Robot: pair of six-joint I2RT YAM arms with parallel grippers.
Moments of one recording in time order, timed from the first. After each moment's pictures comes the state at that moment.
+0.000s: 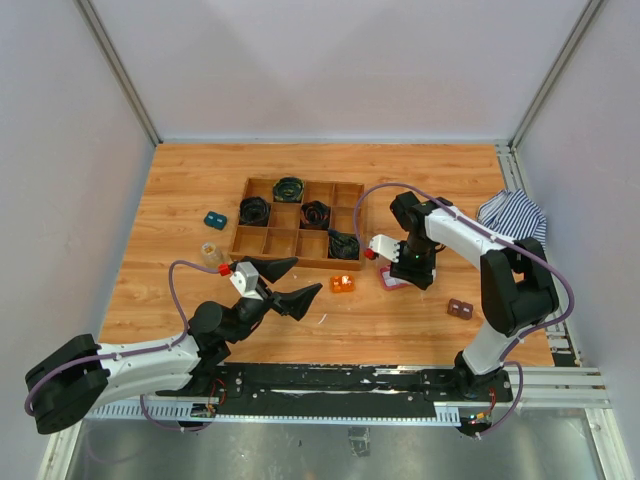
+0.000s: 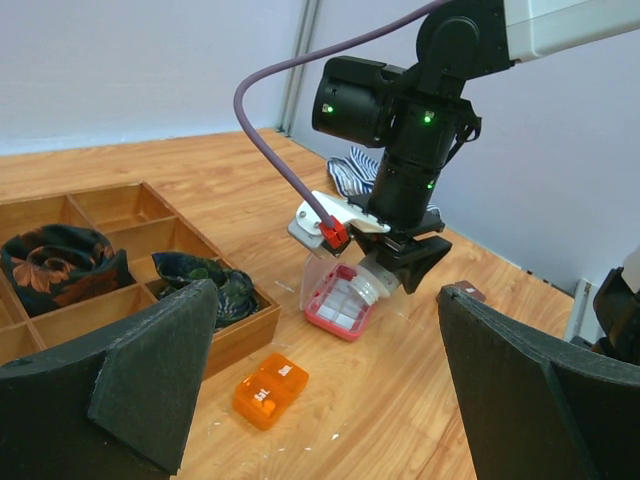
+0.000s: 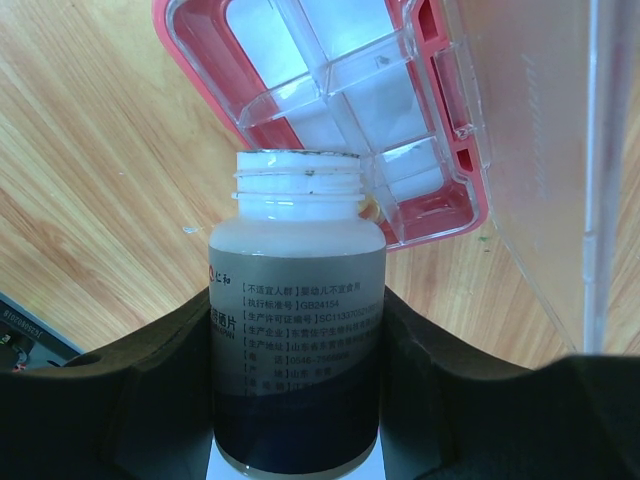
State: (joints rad) left arm -0.98 0.87 0.04 1.16 -0.16 -0.22; right arm 0.41 1.69 1.14 -1.05 -0.04 -0.99
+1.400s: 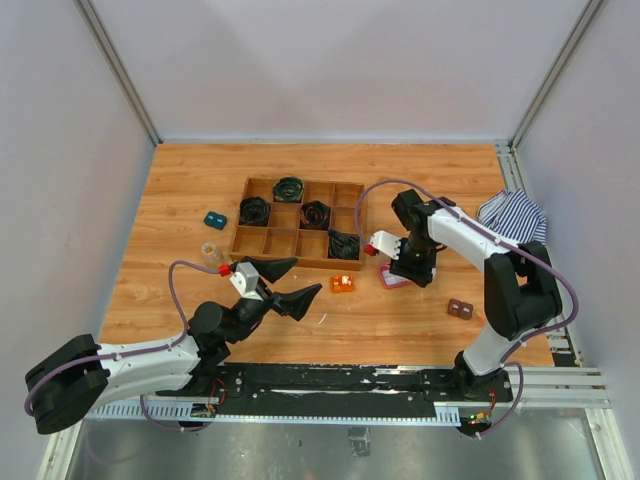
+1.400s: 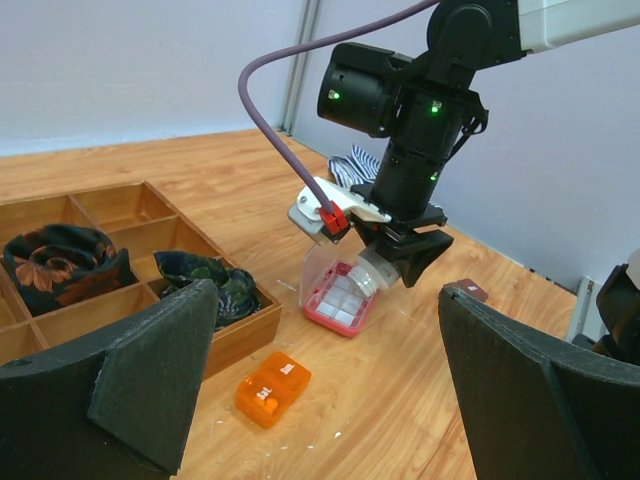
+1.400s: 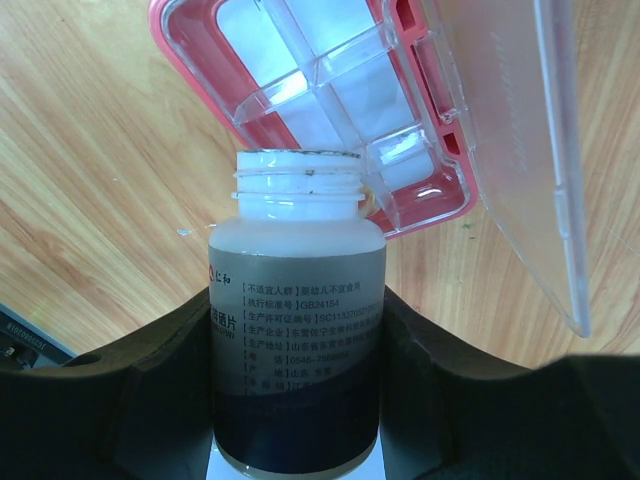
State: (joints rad) left arm -0.98 0.87 0.03 1.16 -0.16 -0.22; right arm 0.40 1.66 1.14 -1.02 -0.04 -0.95
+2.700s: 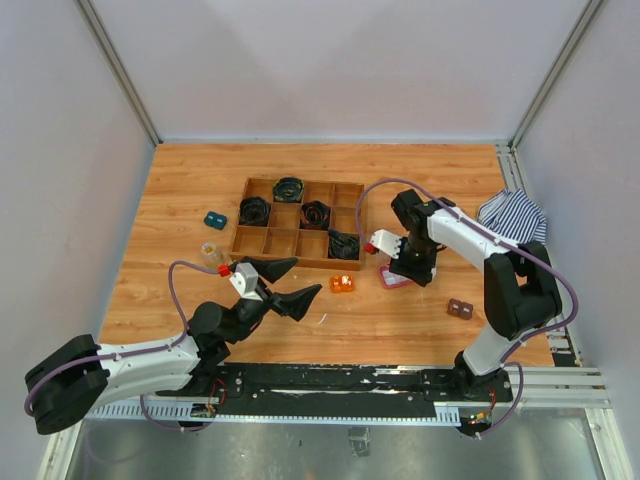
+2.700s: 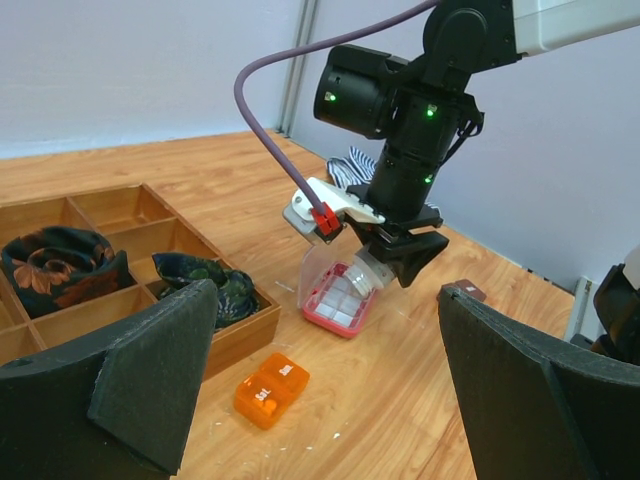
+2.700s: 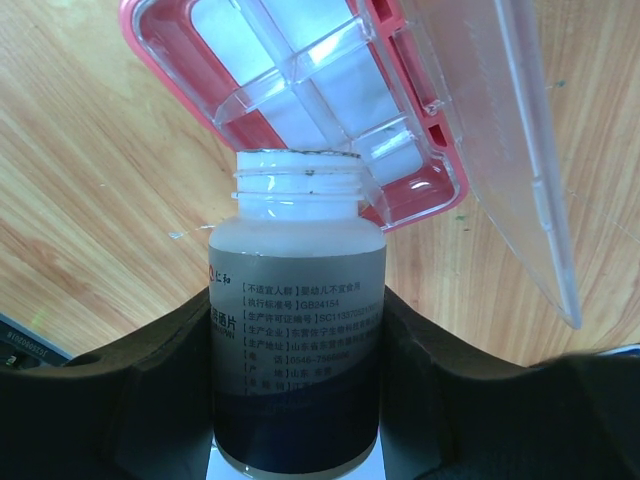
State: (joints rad) left arm -0.98 0.87 0.03 1.16 -0.15 -0.21; right arm 0.40 1.66 1.14 -1.01 -0.01 -0.92
